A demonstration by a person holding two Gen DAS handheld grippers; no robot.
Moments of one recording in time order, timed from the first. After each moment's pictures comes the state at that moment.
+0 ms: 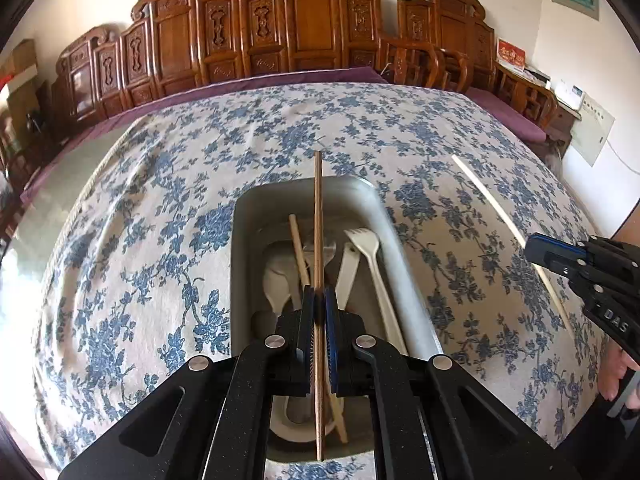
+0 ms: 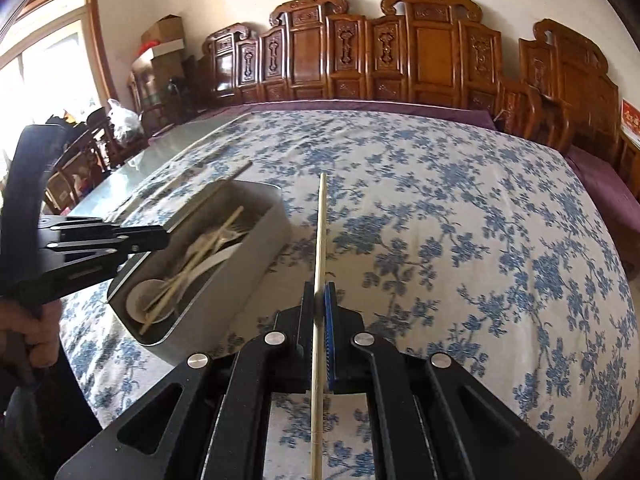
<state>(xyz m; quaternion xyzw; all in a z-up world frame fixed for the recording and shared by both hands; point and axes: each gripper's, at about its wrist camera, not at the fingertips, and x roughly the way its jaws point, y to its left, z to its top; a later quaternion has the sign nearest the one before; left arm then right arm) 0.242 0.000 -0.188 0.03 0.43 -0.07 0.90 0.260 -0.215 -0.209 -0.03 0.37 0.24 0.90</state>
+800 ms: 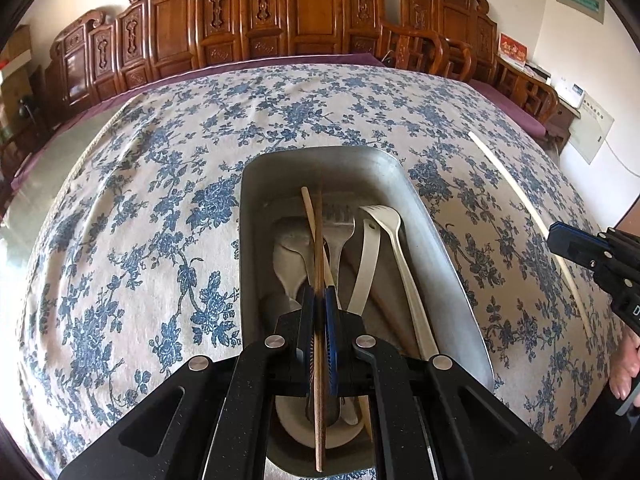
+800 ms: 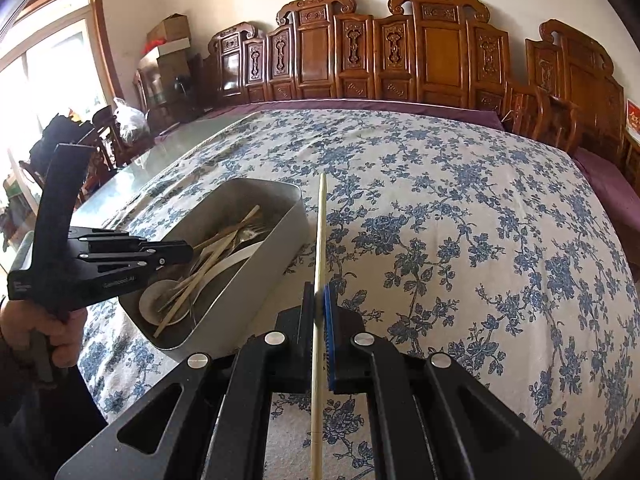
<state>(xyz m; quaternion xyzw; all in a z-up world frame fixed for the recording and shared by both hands) 0.249 0.016 -0.211 0.02 0.45 -0.08 0.89 0.255 -0.202 -0.208 -0.03 0.37 0.25 0.89</state>
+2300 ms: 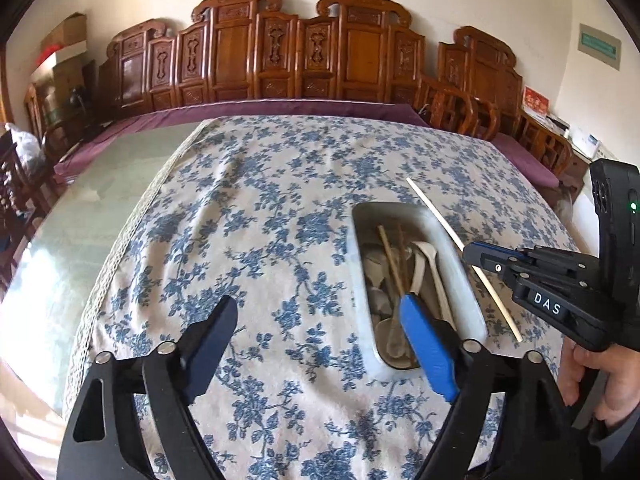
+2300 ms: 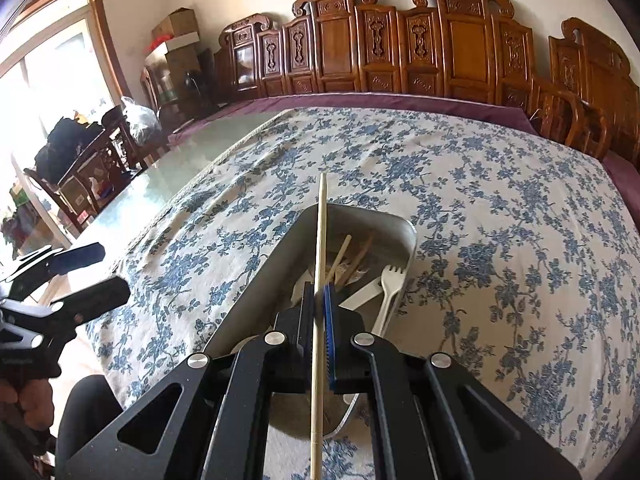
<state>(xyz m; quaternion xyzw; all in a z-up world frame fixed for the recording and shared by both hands) 0.172 0.100 -0.133 -0.02 0.40 -0.02 0.92 0.261 -0.090 -0.183 -0.02 0.40 0.26 0.88</state>
